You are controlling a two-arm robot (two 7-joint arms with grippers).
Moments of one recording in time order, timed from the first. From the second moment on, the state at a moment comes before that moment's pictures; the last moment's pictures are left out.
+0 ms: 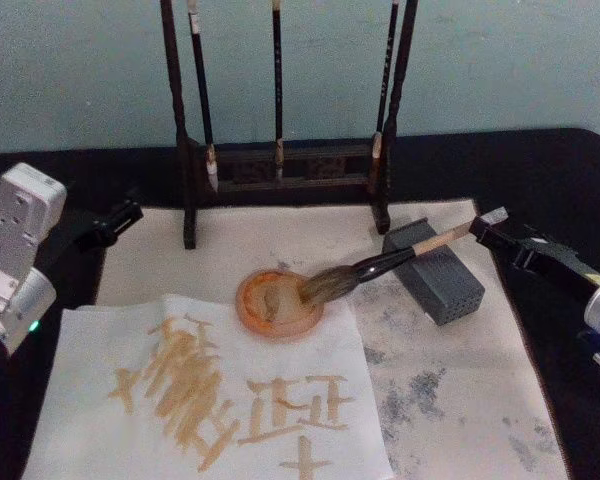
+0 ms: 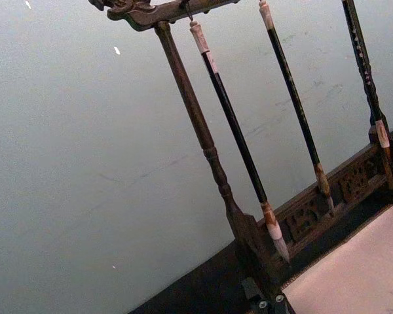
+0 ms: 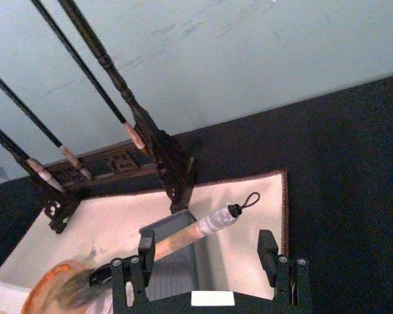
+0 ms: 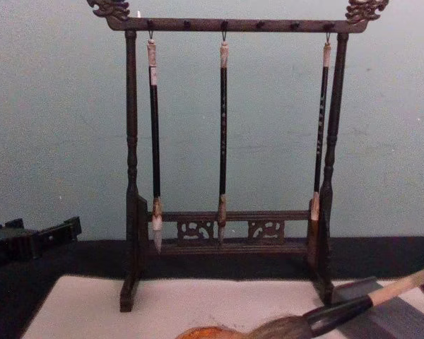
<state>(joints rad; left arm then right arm) -0.20 0.60 0.45 -1.41 -0.25 -0.12 0.03 0.10 0.72 -0.42 -1.56 1.14 0.11 0.06</state>
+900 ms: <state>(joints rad) -0.20 0.60 0.45 -1.41 -0.25 -0.12 0.03 -0.05 0.83 -0.40 -1.78 0.83 -0.03 0.08</state>
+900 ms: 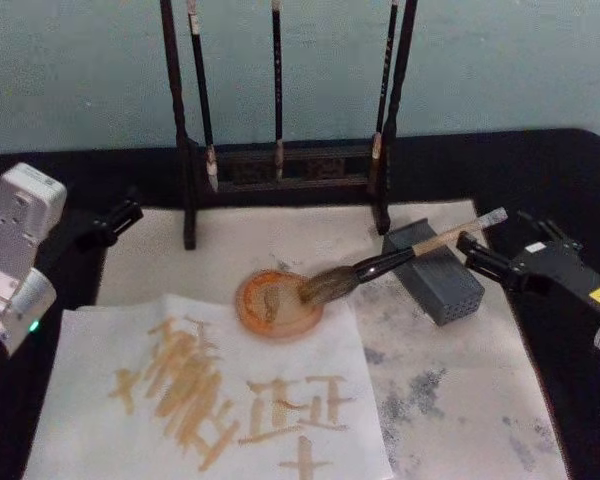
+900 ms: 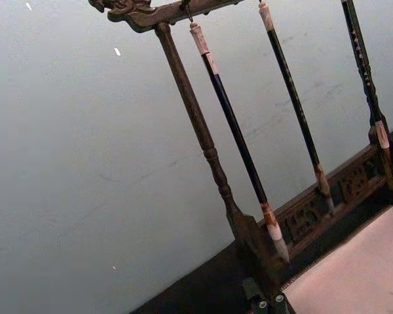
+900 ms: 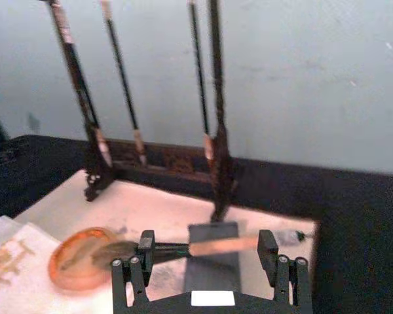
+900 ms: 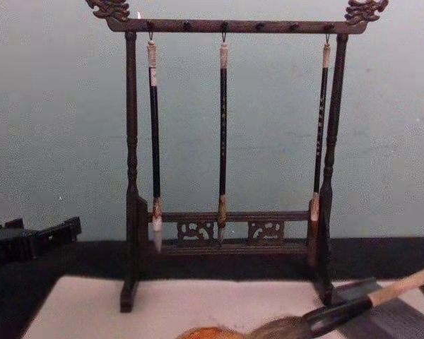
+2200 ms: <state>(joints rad) -0.20 0.60 0.45 -1.41 -0.25 -0.12 0.03 -0.02 0.77 -0.44 -1.83 0.71 -0.05 0.14</state>
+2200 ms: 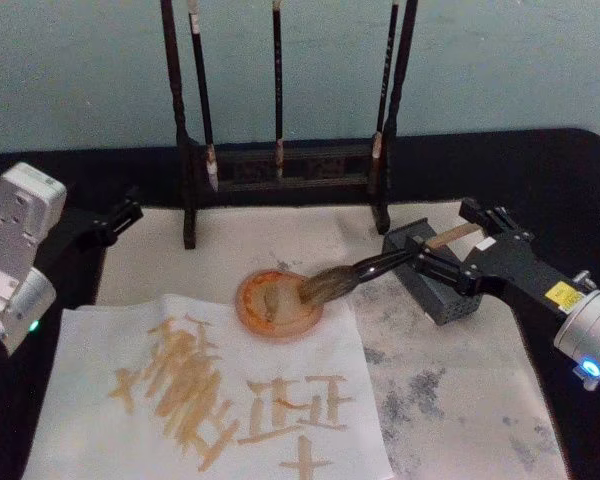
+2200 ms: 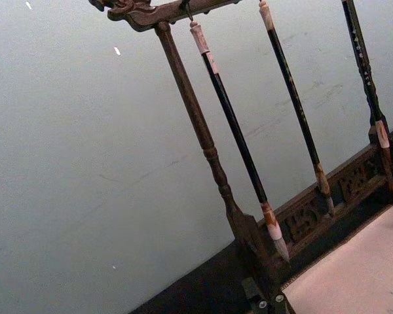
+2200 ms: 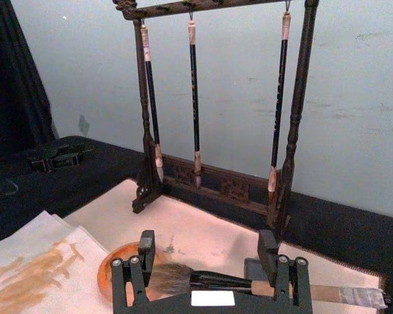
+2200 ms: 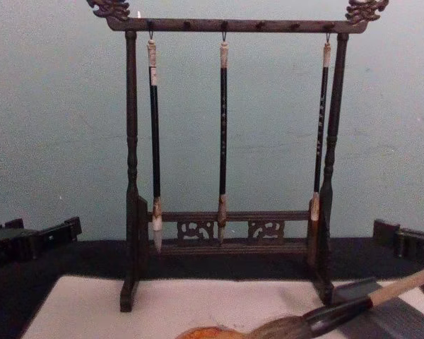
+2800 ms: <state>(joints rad) -0.20 0.60 0.45 -1.41 -0.25 -0.12 0.03 -0.02 0.77 -0.44 -1.83 0.71 -0.05 0.14</state>
